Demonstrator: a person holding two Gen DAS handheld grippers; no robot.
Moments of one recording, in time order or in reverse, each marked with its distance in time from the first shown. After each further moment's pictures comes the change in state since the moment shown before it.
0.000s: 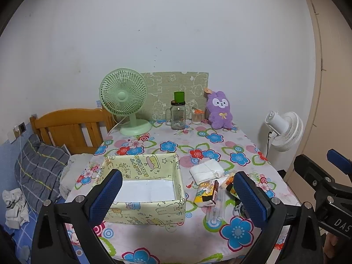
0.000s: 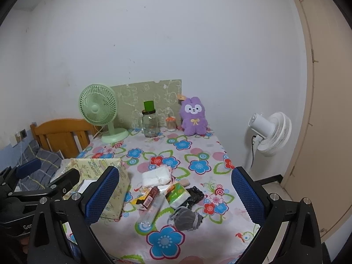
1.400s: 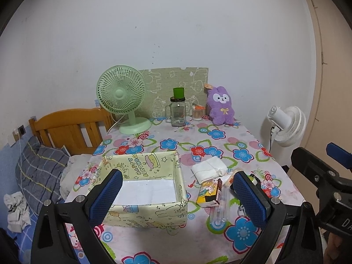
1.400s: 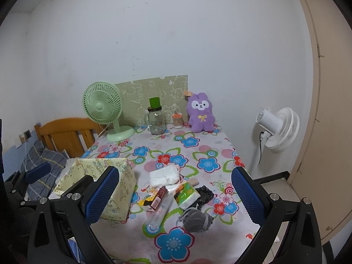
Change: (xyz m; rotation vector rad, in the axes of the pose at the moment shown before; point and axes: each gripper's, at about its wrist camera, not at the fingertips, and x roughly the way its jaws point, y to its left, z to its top) left arm 0.020 -0.005 -0.003 0.026 0.020 0.010; right arm 0.019 0.009 -0.001 0.013 0.027 0.038
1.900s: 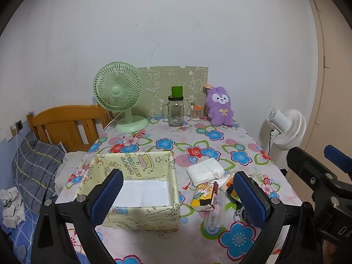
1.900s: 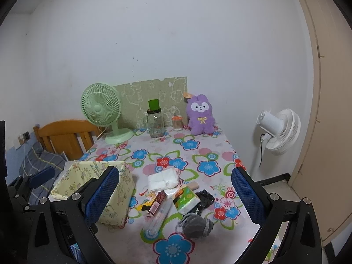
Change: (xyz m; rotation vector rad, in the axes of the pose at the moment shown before) left arm 0.014 -0.010 -0.003 -0.032 -0.008 -0.009; right arm 0.012 -0.005 0.000 0.002 -0.022 0.008
